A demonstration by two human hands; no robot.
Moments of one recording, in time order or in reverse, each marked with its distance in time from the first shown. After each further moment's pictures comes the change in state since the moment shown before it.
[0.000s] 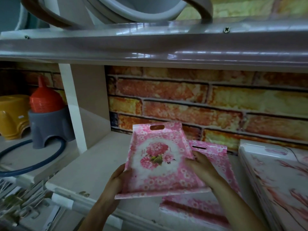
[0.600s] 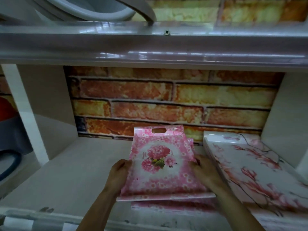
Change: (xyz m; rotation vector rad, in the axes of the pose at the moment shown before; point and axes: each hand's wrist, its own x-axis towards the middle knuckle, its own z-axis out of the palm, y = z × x) left_hand 0.026 -0.003 0.084 0.382 0.011 0.081; right_hand -0.040 0.054 -0.070 -0.248 0.306 0.030
